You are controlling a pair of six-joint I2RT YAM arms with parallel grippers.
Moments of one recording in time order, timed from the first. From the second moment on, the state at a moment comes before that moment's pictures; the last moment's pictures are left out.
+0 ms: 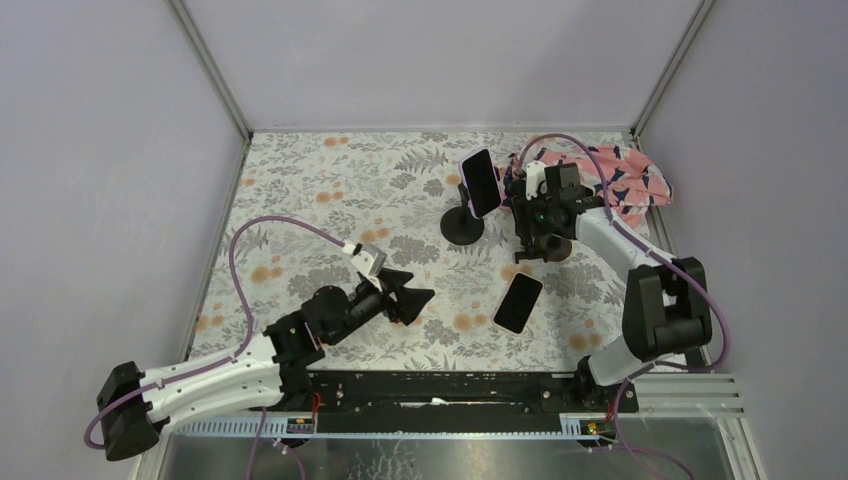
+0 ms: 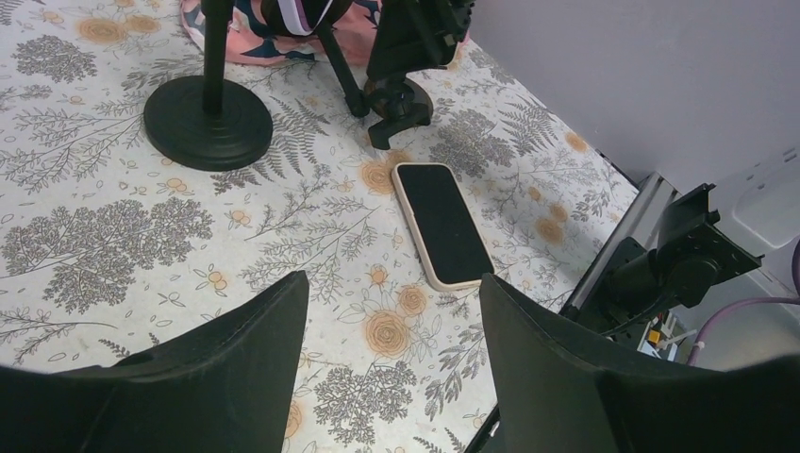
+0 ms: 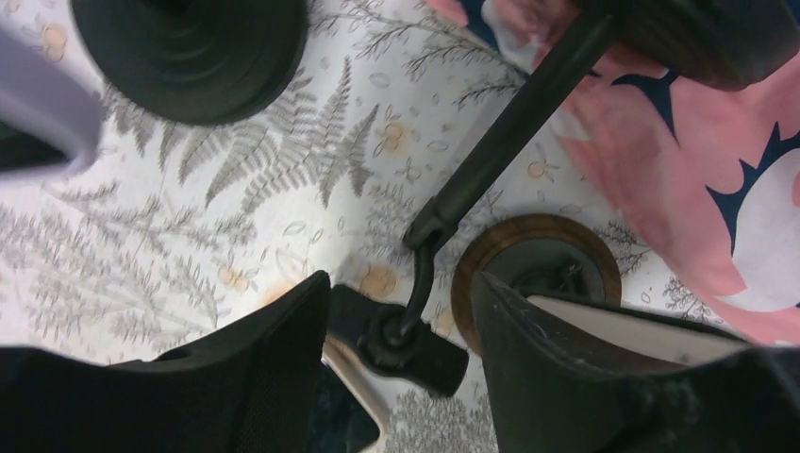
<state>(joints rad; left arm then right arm) -1.05 0.71 0.36 0.27 -0.19 -0.40 0.21 1.53 1.03 -0.43 -0.19 -0.22</state>
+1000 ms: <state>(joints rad) -1.05 0.65 0.35 0.21 -0.23 -0.40 0.29 1.90 1.19 -0.22 0.25 0.04</state>
